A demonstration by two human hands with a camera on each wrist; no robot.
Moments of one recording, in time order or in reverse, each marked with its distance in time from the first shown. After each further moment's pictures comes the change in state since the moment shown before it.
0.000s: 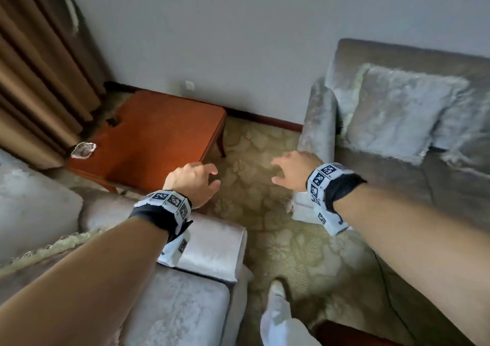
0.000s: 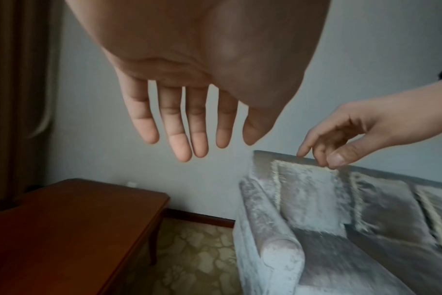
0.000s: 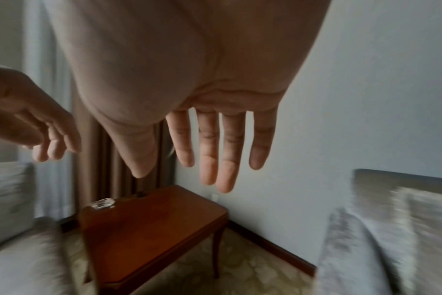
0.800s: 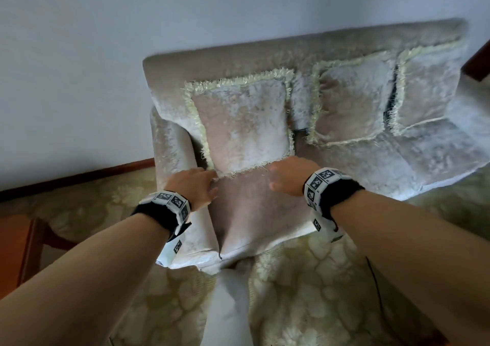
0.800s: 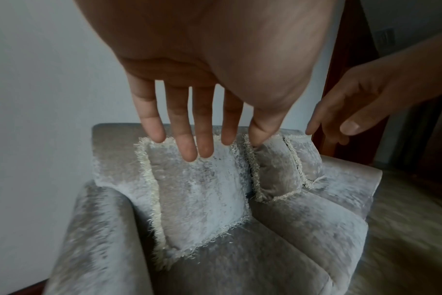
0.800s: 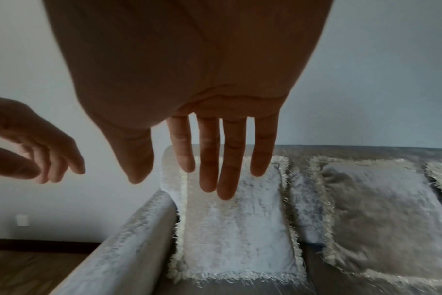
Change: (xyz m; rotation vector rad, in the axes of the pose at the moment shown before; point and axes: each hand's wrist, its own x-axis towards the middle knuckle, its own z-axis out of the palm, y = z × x) left_hand 0.405 0.494 0.047 0.267 -0.195 0.719; right_hand 0.017 0.540 0.053 0.304 -0.139 0.595
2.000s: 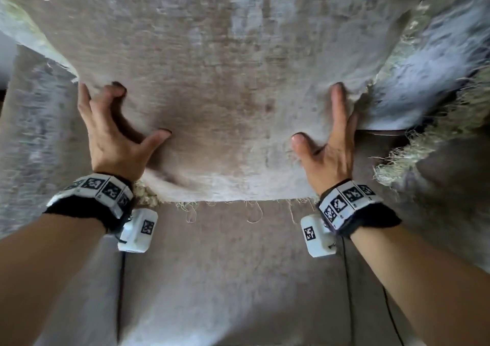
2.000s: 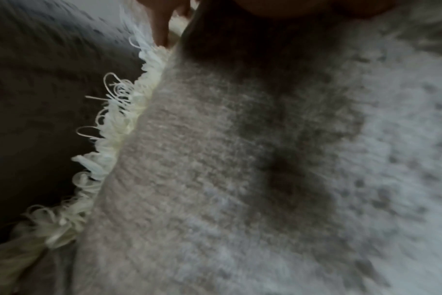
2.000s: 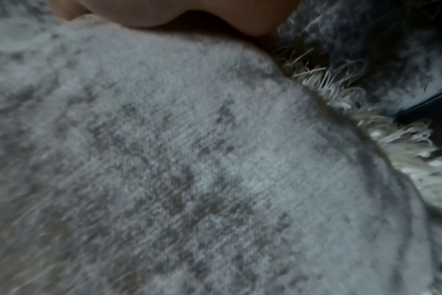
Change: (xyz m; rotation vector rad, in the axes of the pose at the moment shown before) left_hand 0.484 -0.078 0.207 -0.694 0.840 -0.469; right_hand 0.529 0.249 0.141 0.945 0.669 -0.162
